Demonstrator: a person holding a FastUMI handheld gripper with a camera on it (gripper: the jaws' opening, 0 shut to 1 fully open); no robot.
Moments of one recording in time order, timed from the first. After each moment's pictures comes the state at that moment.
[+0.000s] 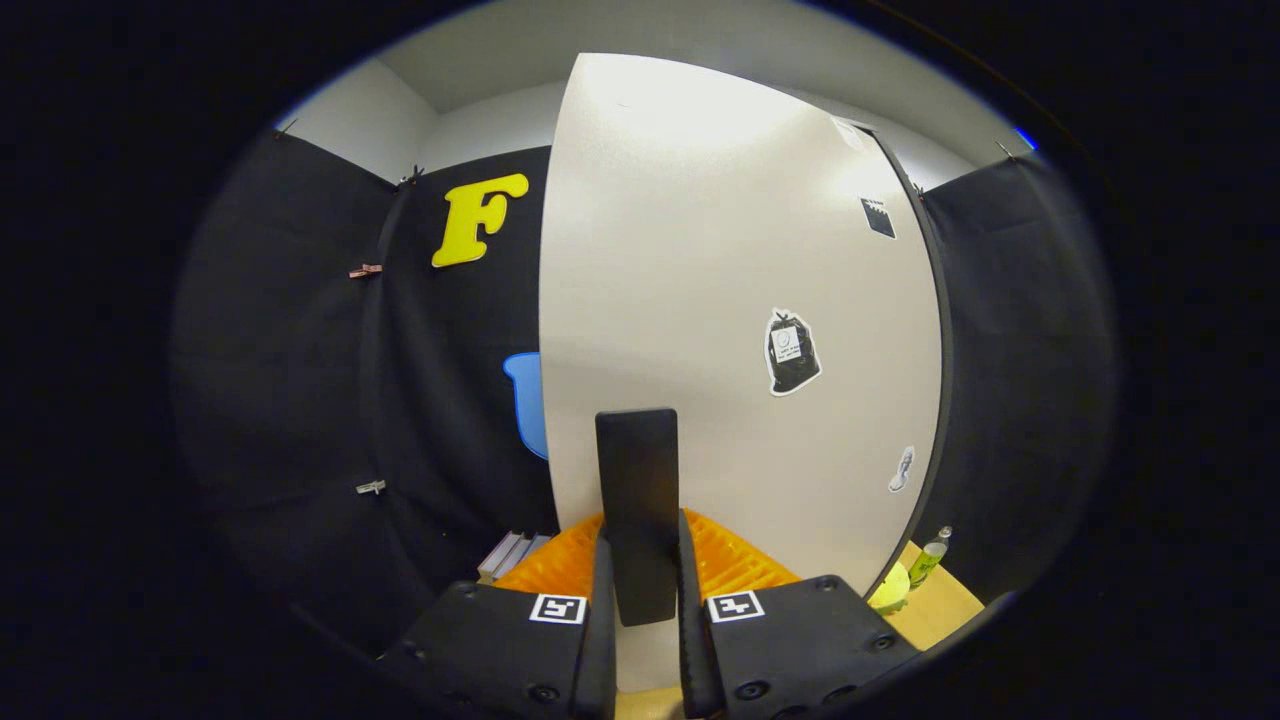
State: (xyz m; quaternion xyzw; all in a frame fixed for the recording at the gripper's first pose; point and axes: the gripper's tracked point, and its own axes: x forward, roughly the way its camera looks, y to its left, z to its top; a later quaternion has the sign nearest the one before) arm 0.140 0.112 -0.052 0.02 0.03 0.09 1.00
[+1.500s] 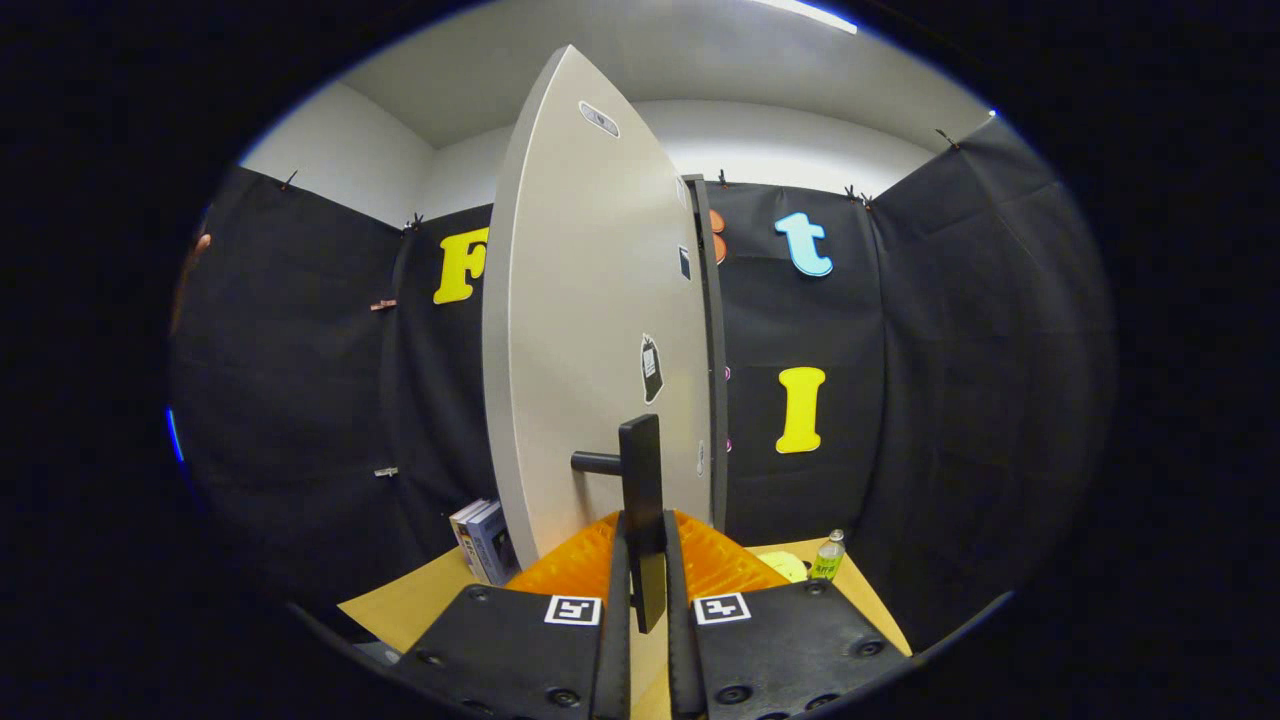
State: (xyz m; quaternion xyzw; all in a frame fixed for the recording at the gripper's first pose) arm 0.027 -0.120 -0.028 0.03 -0.01 0.11 0.99
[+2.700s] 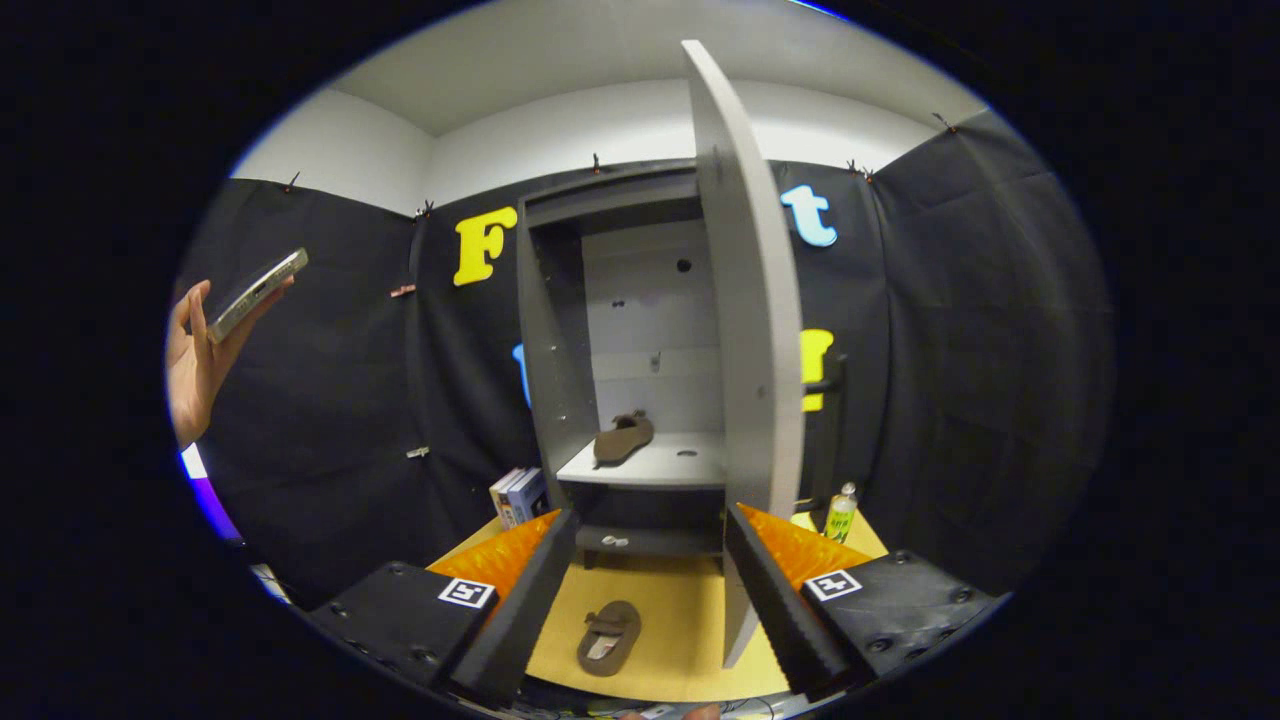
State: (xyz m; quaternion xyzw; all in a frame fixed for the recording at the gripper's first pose) arm -0.047 -0.046 -0.077 0.05 0.09 0.14 0.99
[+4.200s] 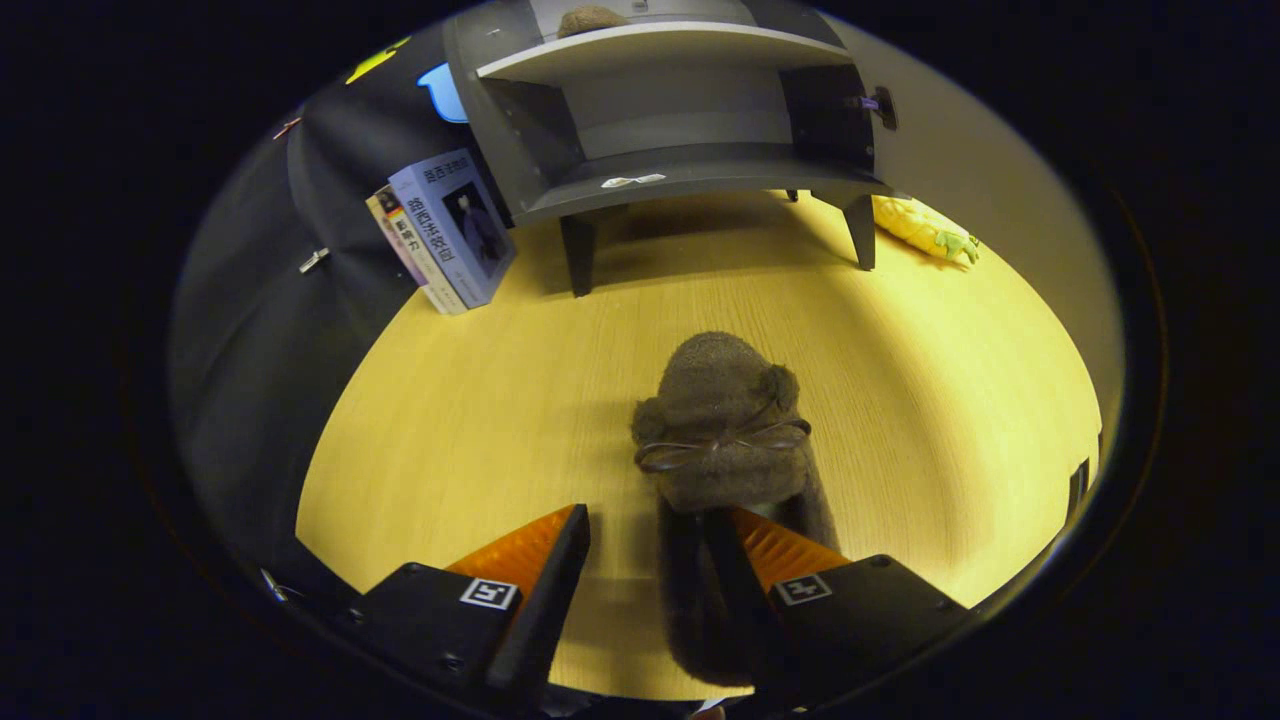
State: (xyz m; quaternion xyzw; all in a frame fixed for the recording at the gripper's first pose) arm 0.061 0.081 -0.539 0.07 0.41 0.06 0.91
